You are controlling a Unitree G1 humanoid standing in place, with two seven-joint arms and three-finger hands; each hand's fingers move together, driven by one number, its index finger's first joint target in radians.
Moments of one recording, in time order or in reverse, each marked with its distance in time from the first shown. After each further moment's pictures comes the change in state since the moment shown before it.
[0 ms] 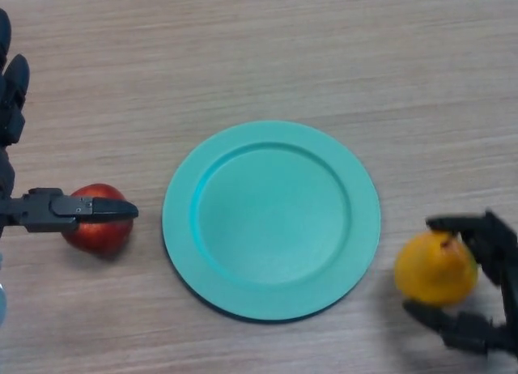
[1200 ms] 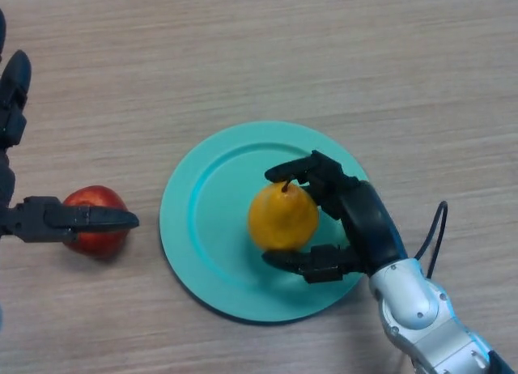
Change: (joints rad) left arm 0.058 -0.006 0.011 -0.099 -0.084 0.010 -0.009; right arm -0.486 -0.009 0.468 0.505 0.200 -0.053 -0.138
